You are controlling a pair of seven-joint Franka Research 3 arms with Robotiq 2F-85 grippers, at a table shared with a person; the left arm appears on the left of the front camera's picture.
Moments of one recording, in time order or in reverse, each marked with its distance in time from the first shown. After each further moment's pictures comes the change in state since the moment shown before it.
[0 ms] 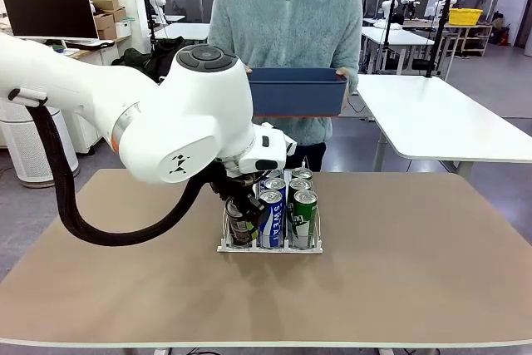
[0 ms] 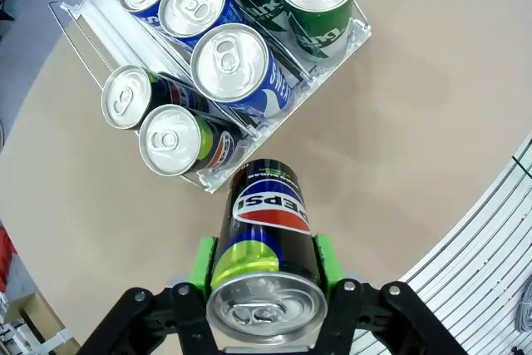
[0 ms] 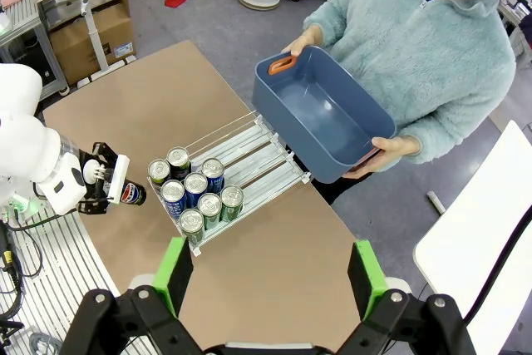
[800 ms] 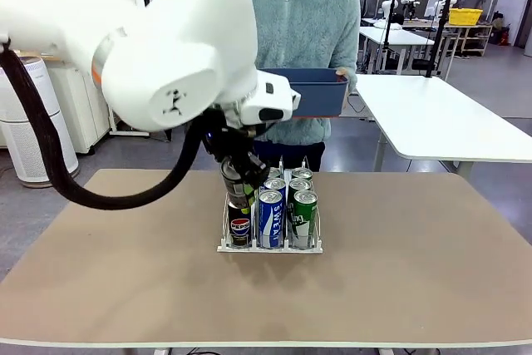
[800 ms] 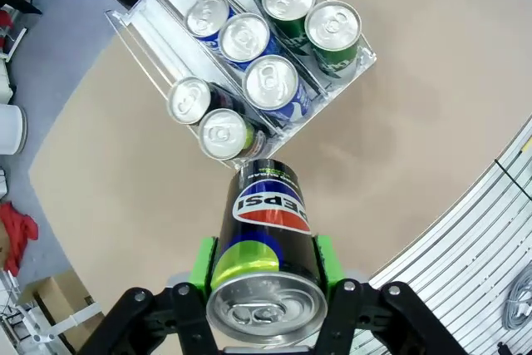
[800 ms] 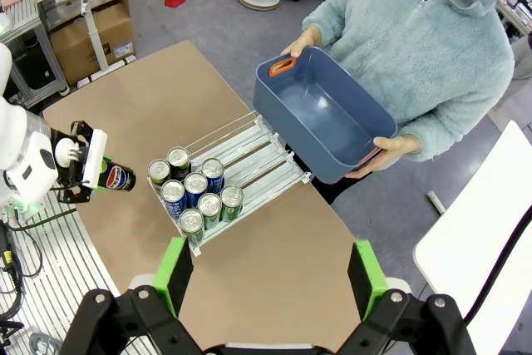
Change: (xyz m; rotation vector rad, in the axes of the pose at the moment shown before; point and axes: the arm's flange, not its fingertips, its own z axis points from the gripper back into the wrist) left arm 0.014 0.002 0.077 0.064 -0.017 0.035; right arm 0.000 0.000 0.000 0.000 0.000 0.000
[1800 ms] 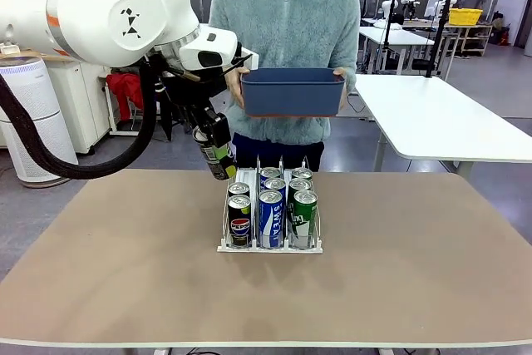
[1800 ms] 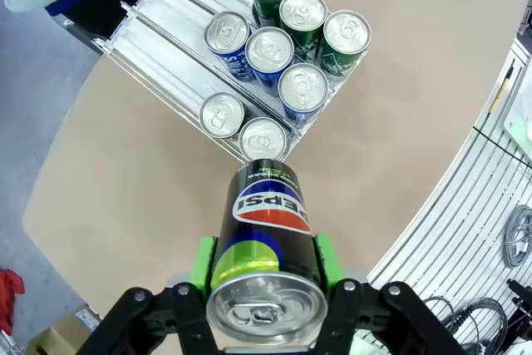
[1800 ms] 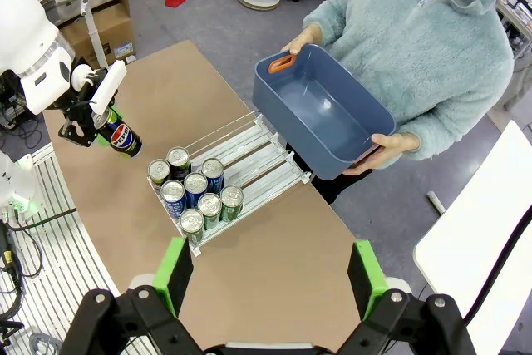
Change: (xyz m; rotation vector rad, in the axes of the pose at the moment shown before) left arm 0.012 0.116 0.019 -0.207 -0.019 -0.126; right arm 0.000 0.000 0.000 0.000 0.000 0.000
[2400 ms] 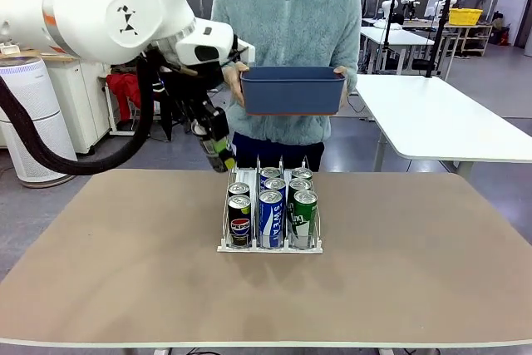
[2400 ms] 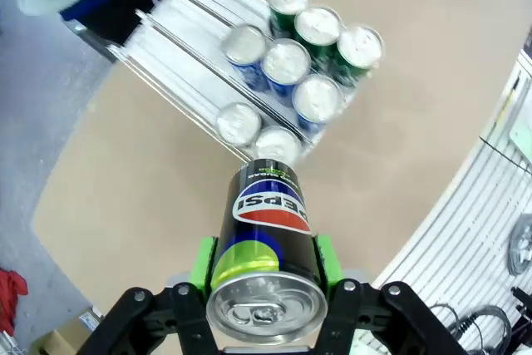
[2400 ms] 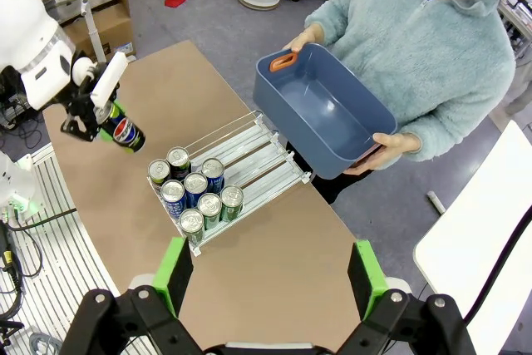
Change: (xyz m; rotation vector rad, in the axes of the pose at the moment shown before) left arm 0.001 0.003 0.002 0.015 -0.014 0.003; right arm 0.000 0.000 0.000 0.000 0.000 0.000
